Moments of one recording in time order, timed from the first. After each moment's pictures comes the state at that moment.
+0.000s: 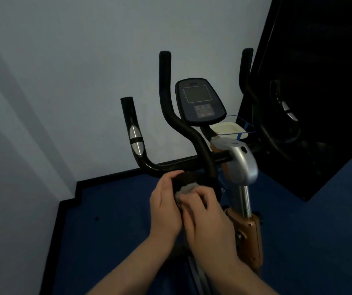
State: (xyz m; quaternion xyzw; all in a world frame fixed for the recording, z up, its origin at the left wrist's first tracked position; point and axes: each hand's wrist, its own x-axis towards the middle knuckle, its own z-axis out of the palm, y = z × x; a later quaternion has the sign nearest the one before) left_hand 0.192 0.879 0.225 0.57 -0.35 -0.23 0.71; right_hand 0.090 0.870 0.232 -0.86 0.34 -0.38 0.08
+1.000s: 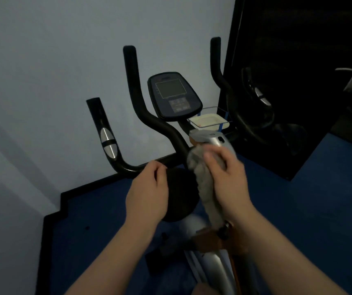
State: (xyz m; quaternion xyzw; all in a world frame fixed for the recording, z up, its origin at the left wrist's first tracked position) left_hand 0.203 0.864 0.252 0.75 -0.46 -0.14 0.45; right_hand 0.060 0.796 0.257 -0.61 0.39 -0.50 0.47
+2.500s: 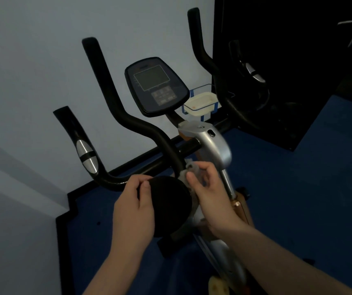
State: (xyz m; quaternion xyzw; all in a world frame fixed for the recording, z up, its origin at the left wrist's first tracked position) left_hand 0.203 0.869 0.253 0.74 -0.44 -0.19 0.46; right_hand 0.067 0.799 0.224 -0.45 0.38 -0.44 0.67
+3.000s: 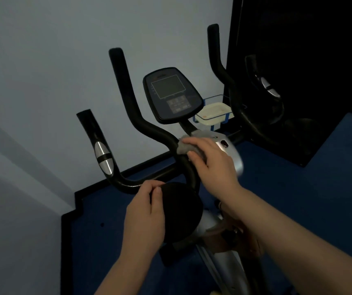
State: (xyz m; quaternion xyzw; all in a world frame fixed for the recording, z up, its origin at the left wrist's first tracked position) left_hand 0.202 0.872 0.255 0.74 -0.45 -0.19 0.46; right_hand 0.082 0.737 0.255 -0.79 0.39 -0.39 0.27
